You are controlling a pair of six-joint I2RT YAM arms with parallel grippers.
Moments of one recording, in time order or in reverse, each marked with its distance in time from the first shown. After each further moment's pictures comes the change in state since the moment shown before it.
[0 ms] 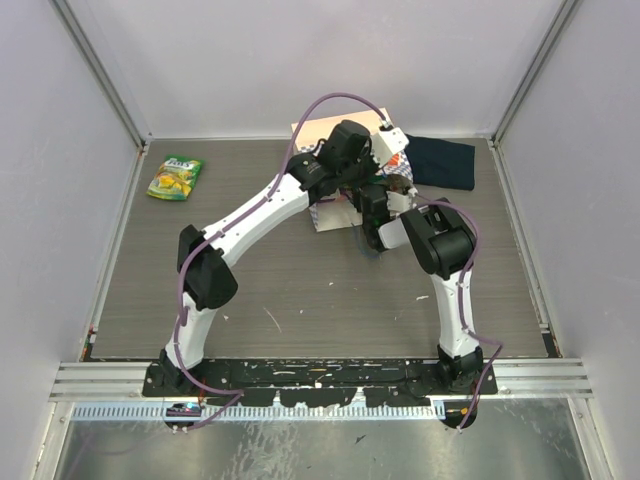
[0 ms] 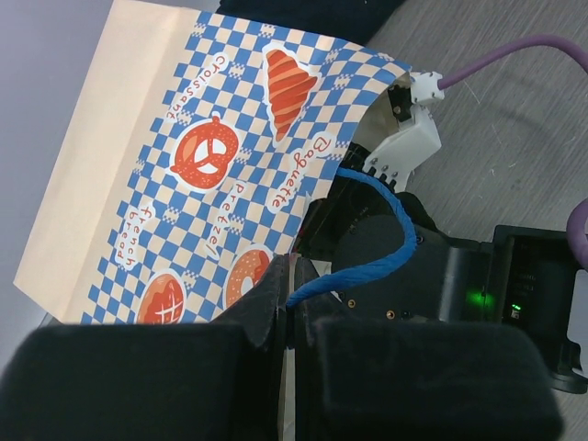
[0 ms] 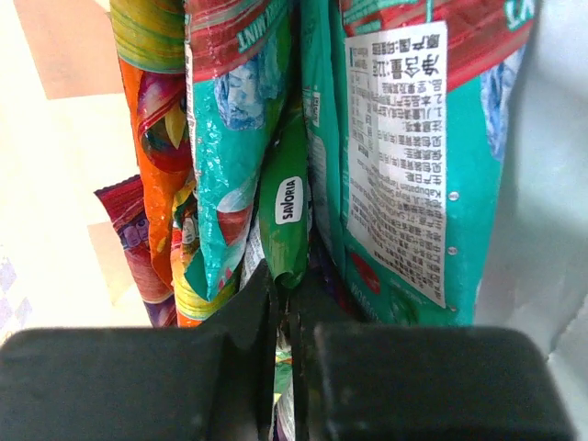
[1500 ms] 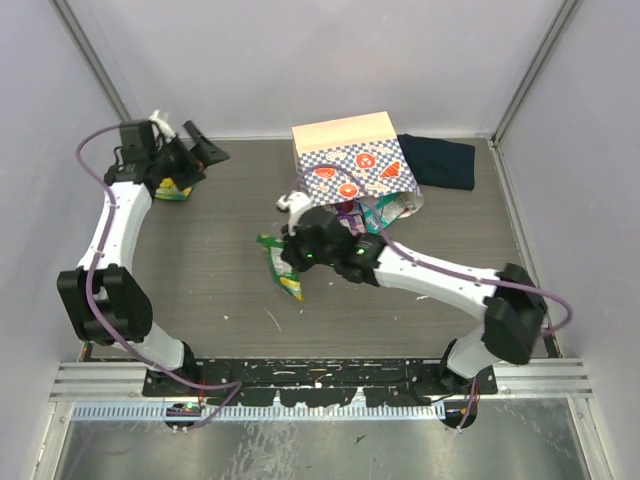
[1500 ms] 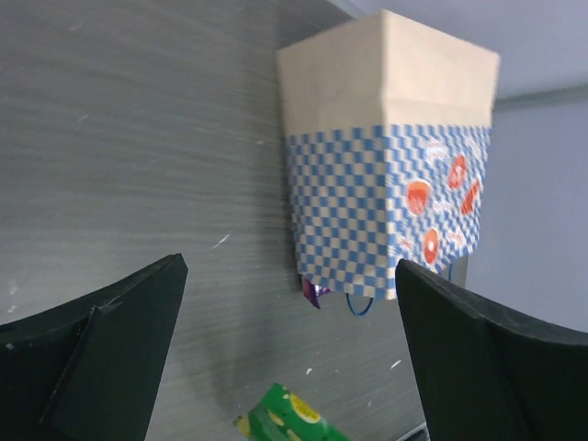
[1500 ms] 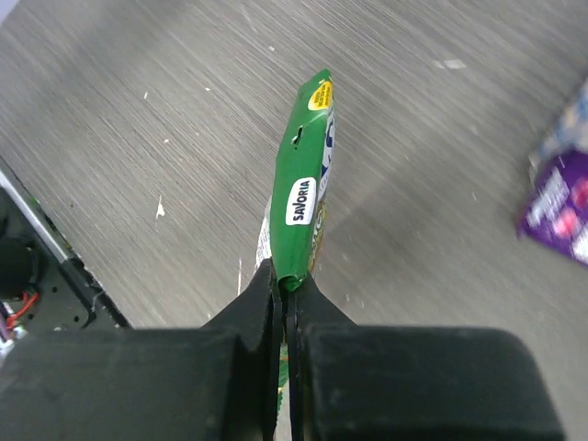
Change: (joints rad) left arm 0.868 -0.526 -0.671 0.091 0.537 -0.928; right arm 0.550 -0.748 0.027 -1.045 -0.403 -1.213
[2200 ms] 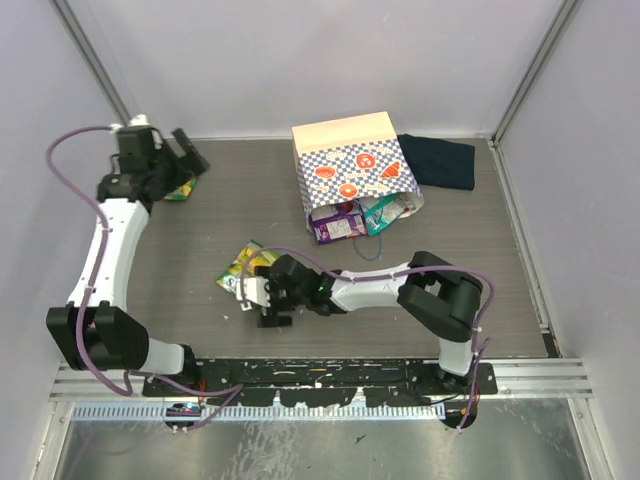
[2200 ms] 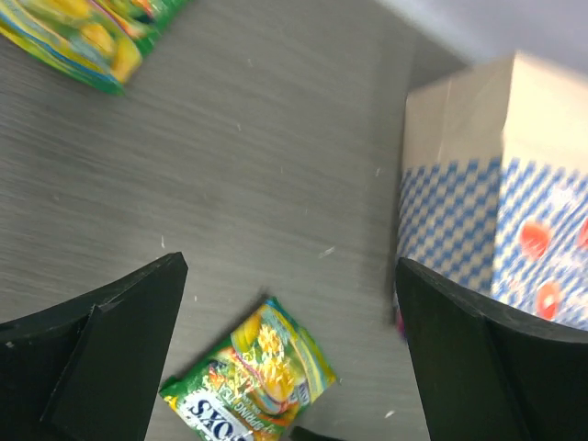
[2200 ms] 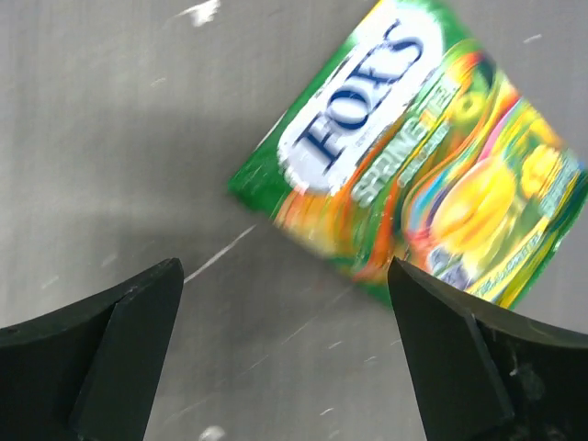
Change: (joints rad) left arm 0.039 -0.191 -0.069 -0.133 -0.371 0.030; right arm 0.154 0.409 -0.064 0.387 -0.169 -0.951
